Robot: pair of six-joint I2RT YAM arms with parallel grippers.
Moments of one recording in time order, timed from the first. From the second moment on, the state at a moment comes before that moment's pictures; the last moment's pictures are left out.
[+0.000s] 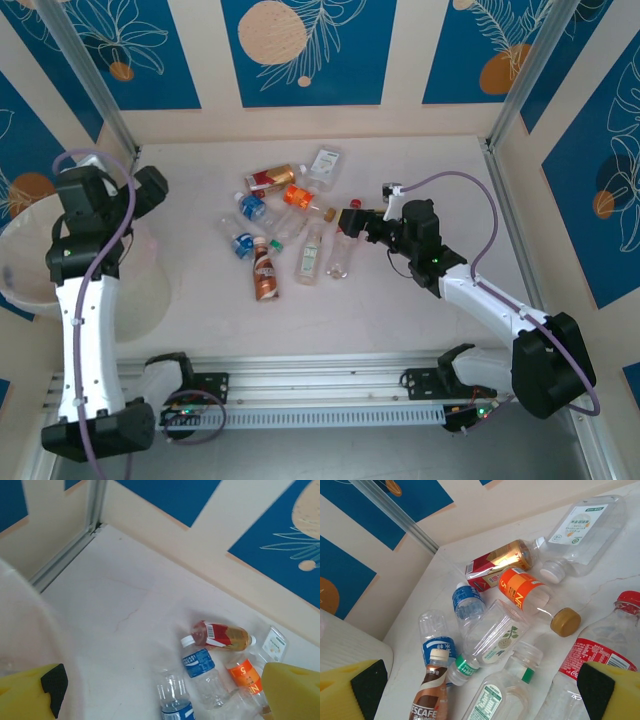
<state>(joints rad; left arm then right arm) 0.11 1.00 1.32 -0.80 0.00 -0.45 0.45 1.18 0.68 0.21 -0.25 0.58</state>
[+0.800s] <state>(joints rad) -0.61 1.32 1.09 -0.60 -0.35 -0.56 0.43 1.14 0.66 0.12 -0.15 0.59</state>
